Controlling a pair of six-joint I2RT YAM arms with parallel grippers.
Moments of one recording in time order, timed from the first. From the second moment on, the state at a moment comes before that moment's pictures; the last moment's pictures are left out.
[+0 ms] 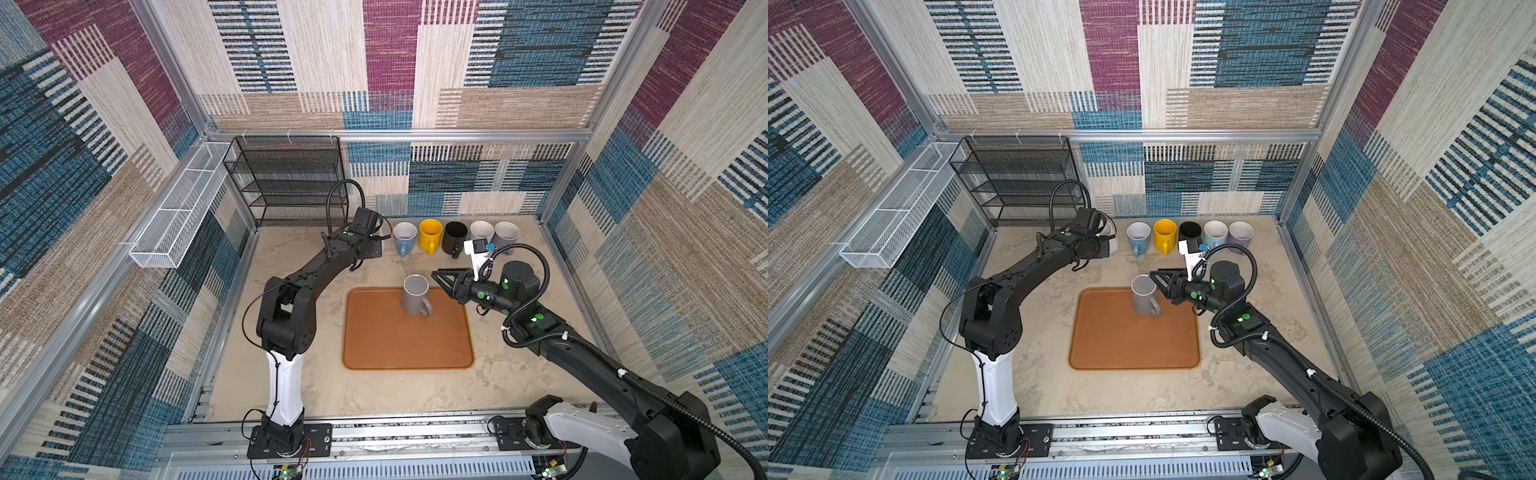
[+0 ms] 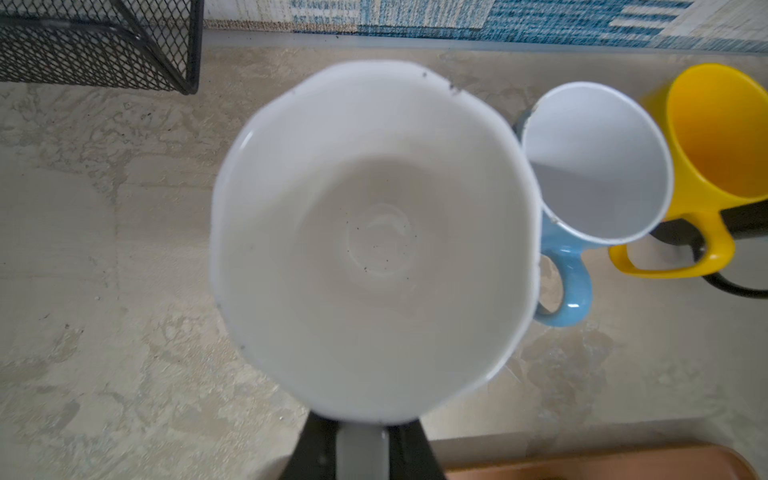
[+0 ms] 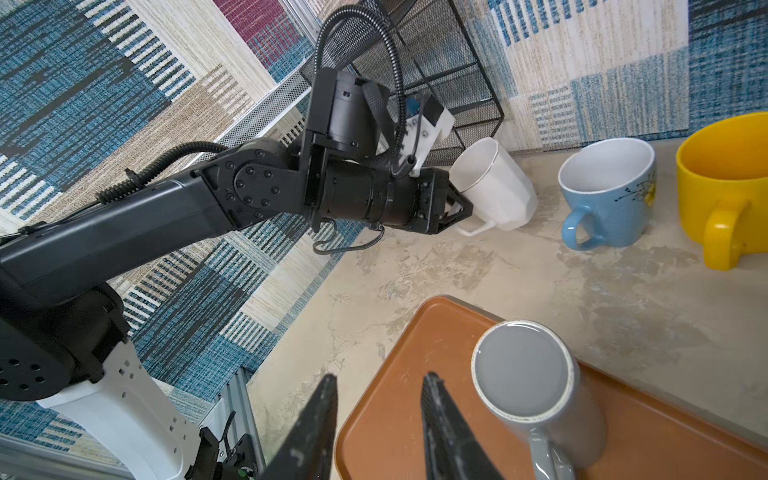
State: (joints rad) left arm -0.42 2.06 1.76 -0.57 -0.17 -0.34; right arm 0.46 1.09 0.74 0.20 -0.49 0.54
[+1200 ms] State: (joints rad) left arm -0.47 2.31 2.07 -0.74 -0.31 -0.30; right arm 0.46 1.05 0.75 0.08 -0.42 0.49
